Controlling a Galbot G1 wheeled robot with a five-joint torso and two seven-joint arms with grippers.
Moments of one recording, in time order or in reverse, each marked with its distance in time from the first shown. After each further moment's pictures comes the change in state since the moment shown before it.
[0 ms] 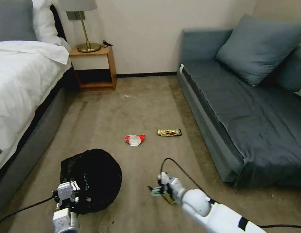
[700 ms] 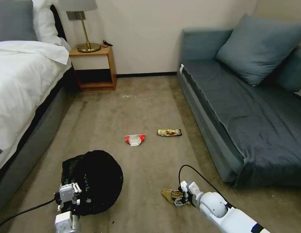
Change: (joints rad) left arm 0.025 0.001 0.006 -0.005 0.022 -0.029 -0.001; right arm -0.086 0.017 0.167 -0.123 -0.058 -0.114 -0.140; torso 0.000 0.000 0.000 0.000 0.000
